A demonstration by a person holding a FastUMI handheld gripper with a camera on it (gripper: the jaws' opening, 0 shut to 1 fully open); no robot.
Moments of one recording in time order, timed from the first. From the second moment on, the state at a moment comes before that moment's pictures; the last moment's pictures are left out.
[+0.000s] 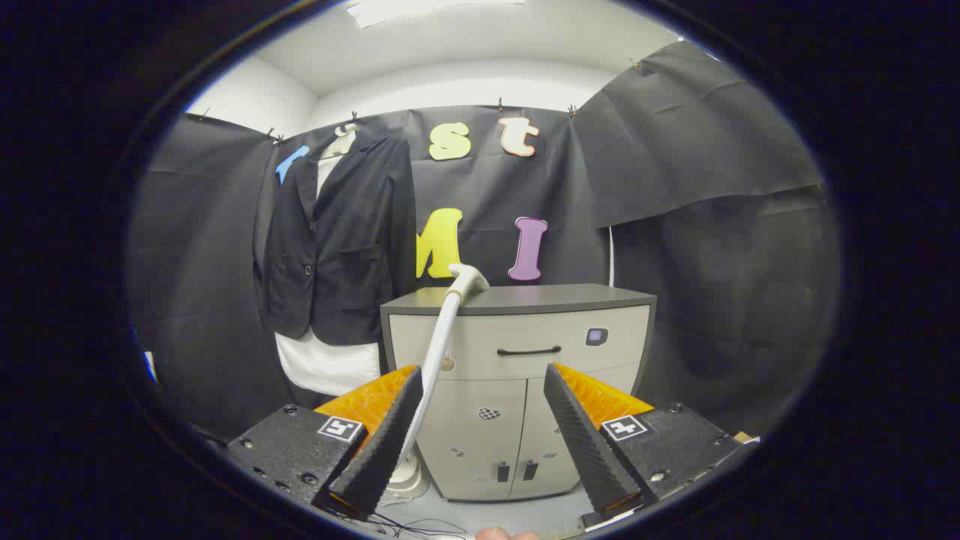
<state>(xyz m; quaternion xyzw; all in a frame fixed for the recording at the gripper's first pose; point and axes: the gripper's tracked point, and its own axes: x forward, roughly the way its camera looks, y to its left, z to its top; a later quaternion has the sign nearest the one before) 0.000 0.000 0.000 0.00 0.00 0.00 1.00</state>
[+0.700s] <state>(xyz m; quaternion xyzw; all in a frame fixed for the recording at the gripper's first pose) -0.004 -0.008 0.005 0.01 0.02 0.00 1.00</state>
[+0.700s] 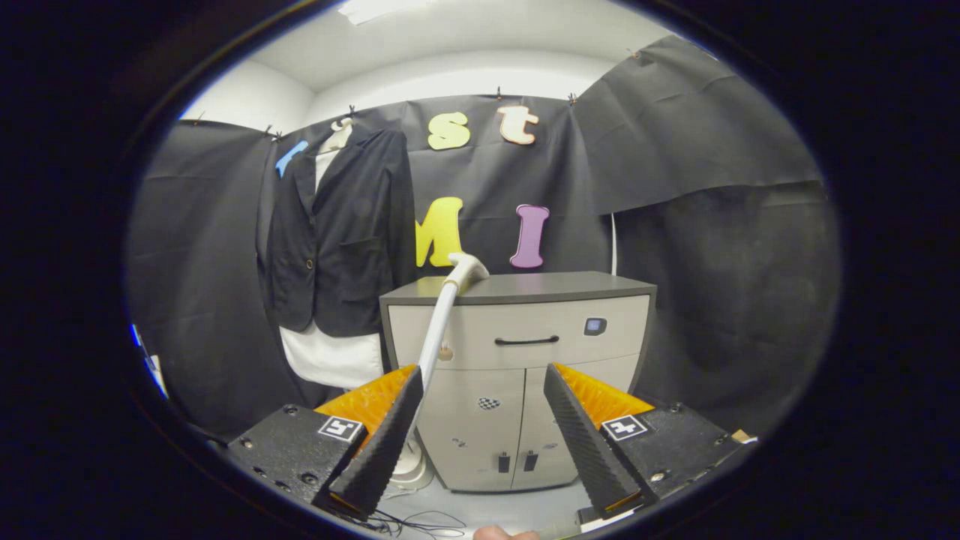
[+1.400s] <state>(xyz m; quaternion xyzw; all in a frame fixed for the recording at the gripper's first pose) 0.017 0.029 0.017 0.00 0.04 -0.04 1.00</state>
